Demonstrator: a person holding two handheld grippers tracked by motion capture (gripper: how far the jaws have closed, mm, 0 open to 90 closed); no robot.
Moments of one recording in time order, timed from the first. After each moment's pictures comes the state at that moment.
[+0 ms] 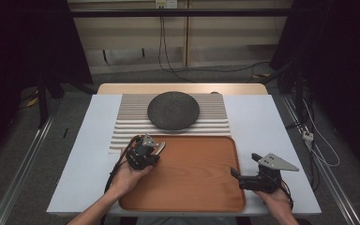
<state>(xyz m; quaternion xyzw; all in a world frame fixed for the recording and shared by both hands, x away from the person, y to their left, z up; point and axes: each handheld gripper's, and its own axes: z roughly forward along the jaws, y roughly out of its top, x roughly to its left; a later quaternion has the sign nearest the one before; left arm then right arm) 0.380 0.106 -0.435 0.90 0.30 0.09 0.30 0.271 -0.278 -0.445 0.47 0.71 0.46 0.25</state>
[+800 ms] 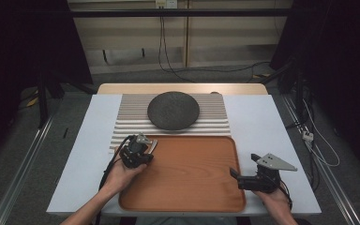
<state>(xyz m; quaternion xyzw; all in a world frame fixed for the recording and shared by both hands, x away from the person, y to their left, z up) 0.385 0.122 -0.432 0.90 0.32 0.09 0.28 0.271 -0.276 -0.447 0.47 0.71 0.46 0.25</state>
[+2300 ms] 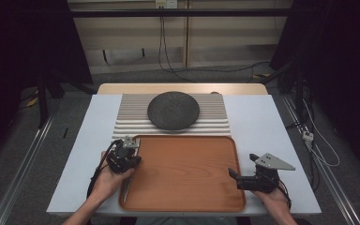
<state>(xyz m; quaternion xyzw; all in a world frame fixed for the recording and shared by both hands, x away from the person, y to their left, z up) 0.372 0.157 -0.433 0.89 0.35 0.12 0.28 0.273 -0.274 -0.448 0.46 0.72 0.46 0.24</state>
